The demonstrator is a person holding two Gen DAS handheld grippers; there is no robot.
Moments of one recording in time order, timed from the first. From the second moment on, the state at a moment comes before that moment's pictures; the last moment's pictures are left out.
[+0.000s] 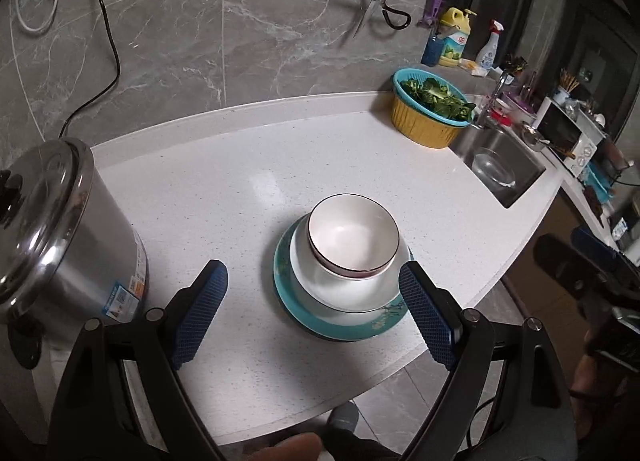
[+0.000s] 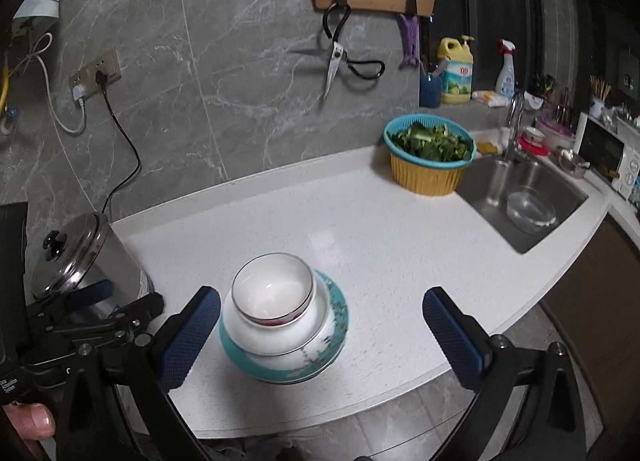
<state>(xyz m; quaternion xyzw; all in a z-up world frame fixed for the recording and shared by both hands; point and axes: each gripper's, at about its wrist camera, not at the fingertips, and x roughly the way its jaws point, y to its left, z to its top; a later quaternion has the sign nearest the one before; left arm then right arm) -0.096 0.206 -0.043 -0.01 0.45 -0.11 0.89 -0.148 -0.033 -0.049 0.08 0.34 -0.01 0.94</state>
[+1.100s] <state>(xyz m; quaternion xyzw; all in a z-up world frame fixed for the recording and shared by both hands) -0.087 0.207 -0.041 0.02 0.45 -0.07 0.89 -0.139 -0.026 -0.054 0.07 0.35 -0.05 0.93</state>
